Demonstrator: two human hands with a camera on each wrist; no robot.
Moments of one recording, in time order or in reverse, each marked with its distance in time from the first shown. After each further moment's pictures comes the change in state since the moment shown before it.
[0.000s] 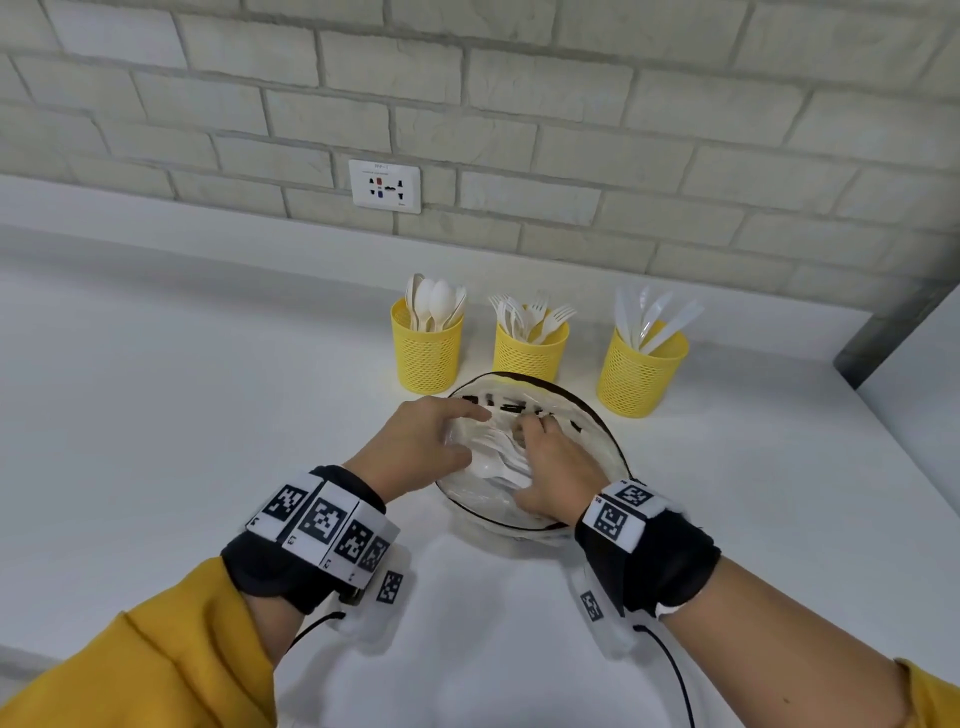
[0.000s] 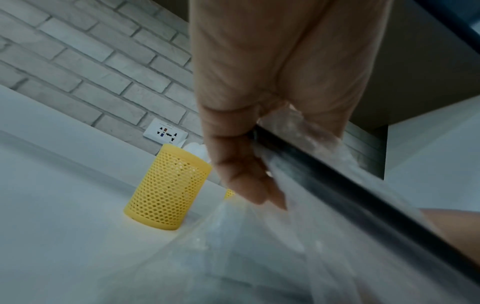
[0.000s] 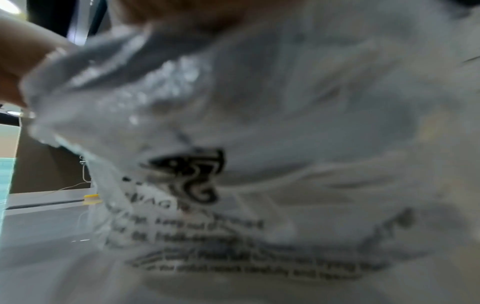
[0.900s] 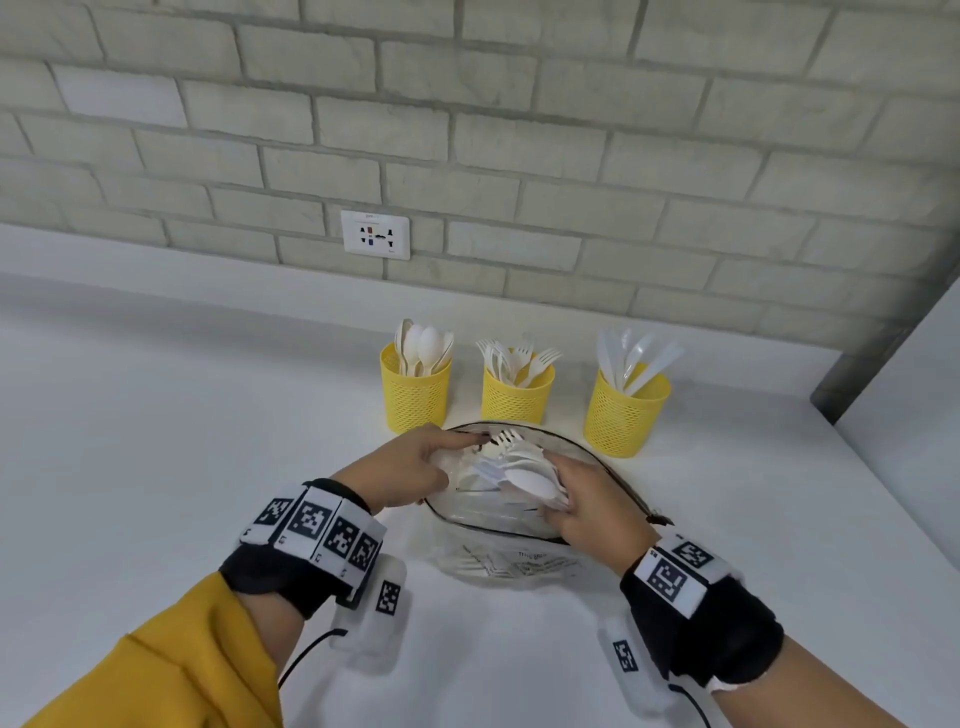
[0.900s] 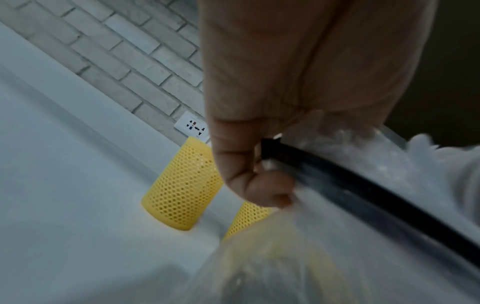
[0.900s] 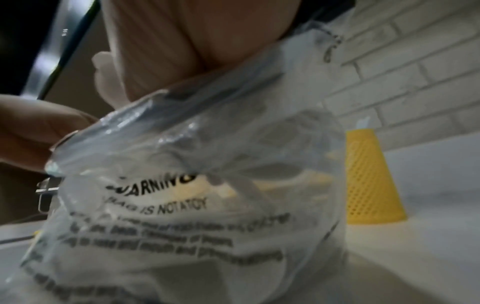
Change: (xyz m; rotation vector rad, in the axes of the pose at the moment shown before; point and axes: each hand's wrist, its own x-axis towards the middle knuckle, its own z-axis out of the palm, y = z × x) left_hand 0.026 -0.001 -0.012 -0.140 -0.205 -0.019; right_hand -0.021 0.030 -0.024 0.374 0.214 -0.228
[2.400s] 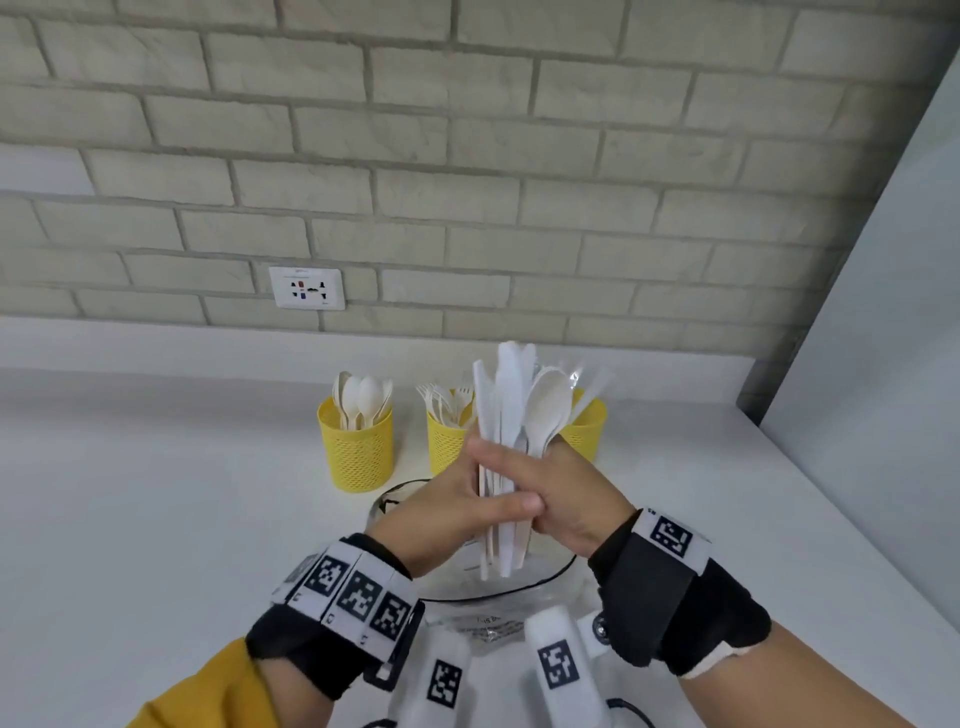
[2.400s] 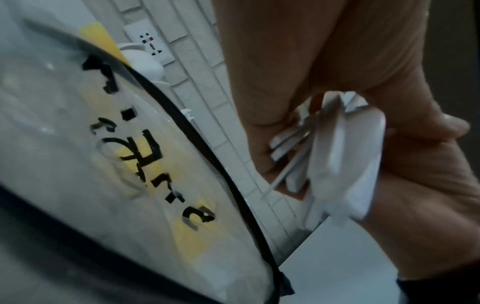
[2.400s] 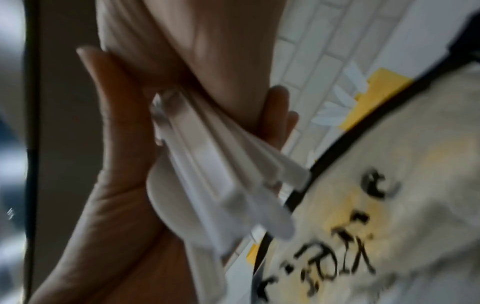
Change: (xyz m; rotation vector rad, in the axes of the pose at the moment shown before) left_hand 0.009 0.062 0.047 -0.656 -0.266 0.355; right_hand 0.005 -0.049 -0.052 1.027 0.080 0.138
